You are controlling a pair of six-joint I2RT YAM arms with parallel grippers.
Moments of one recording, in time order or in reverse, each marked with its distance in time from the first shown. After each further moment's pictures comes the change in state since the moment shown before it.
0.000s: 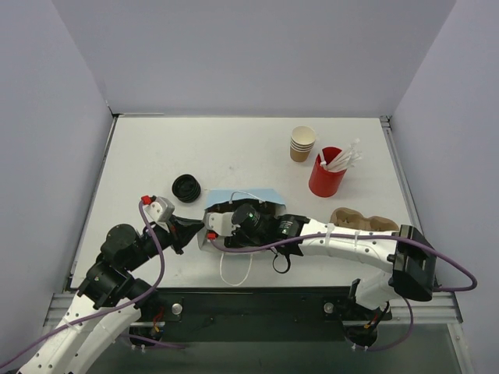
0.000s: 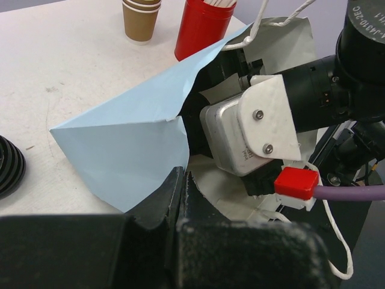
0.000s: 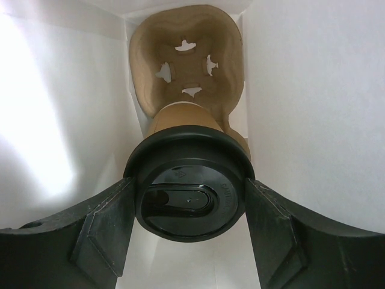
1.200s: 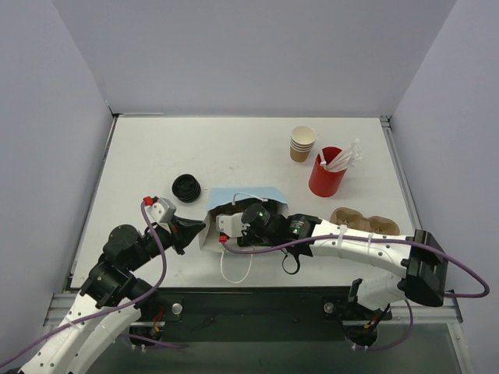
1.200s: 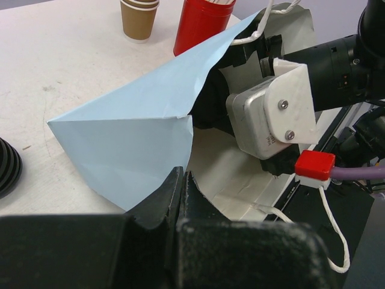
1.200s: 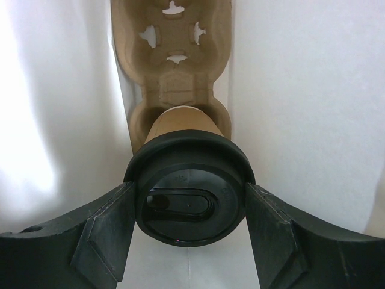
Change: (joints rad) left arm 0.000 -0.005 -0.032 0.028 0.004 0.001; right arm -0.024 -0.093 -0.050 -0.060 0.064 -0.138
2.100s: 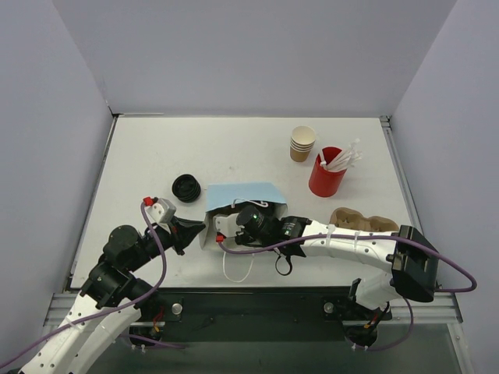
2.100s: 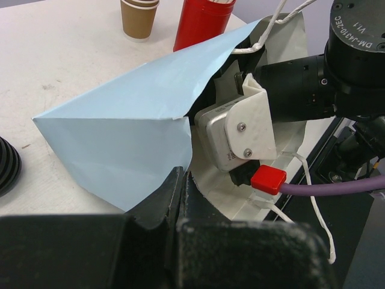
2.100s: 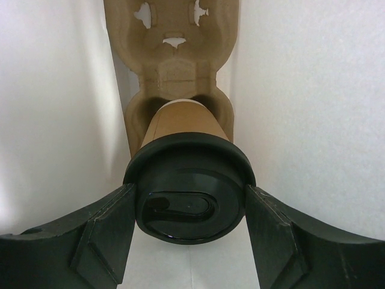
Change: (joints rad) left arm 0.000 -0.007 -0.004 -0.001 0.003 -0.003; right arm 0.000 0.074 -0.028 0.102 0.093 -0.063
